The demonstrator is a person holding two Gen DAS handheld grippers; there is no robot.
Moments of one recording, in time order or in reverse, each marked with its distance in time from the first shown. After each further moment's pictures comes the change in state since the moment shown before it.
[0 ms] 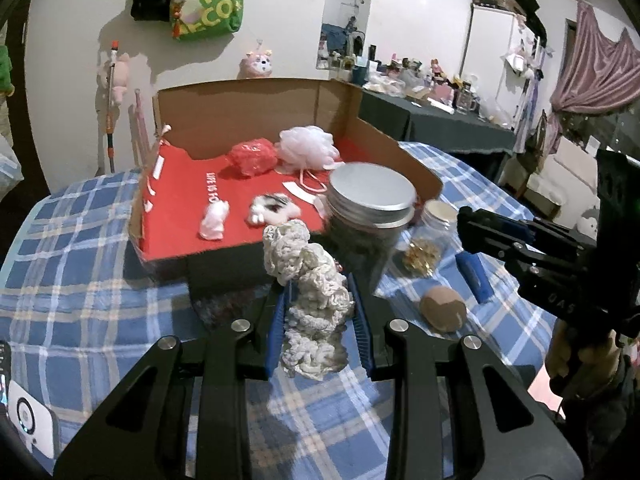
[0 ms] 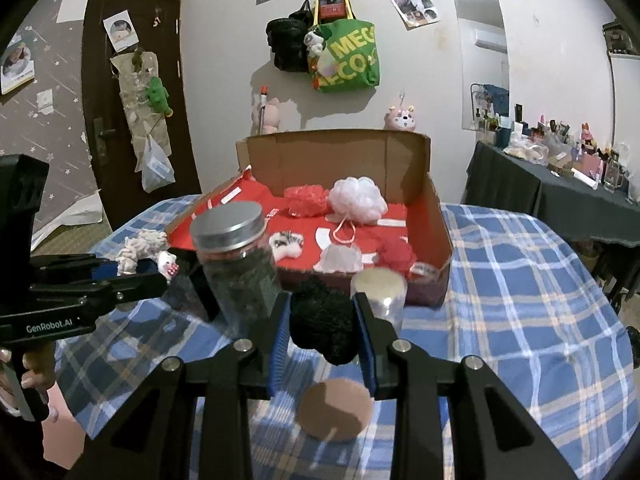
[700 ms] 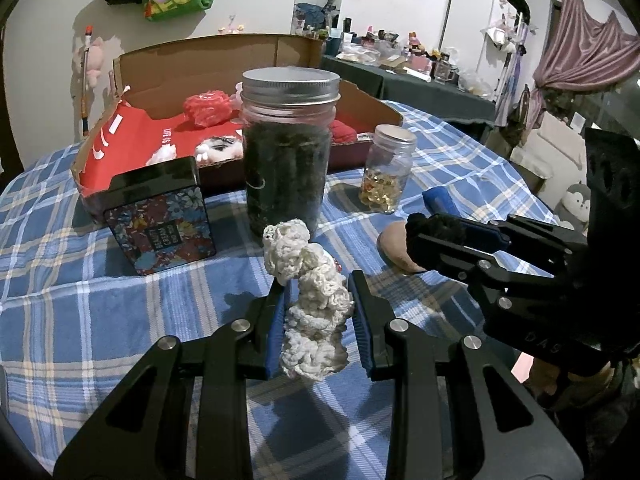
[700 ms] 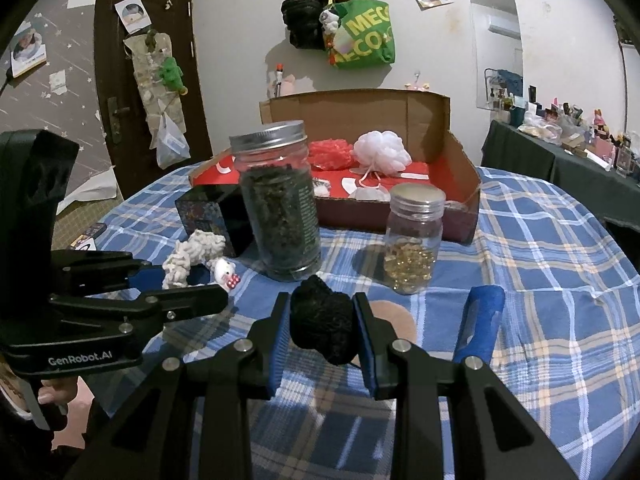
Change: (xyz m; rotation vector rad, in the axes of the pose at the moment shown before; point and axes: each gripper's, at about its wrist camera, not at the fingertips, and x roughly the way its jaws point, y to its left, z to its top) left arm 0.018 -0.041 -0.055 0.043 0.076 -0.064; right arm -0.002 0.018 -0.051 -0.010 0.062 0.051
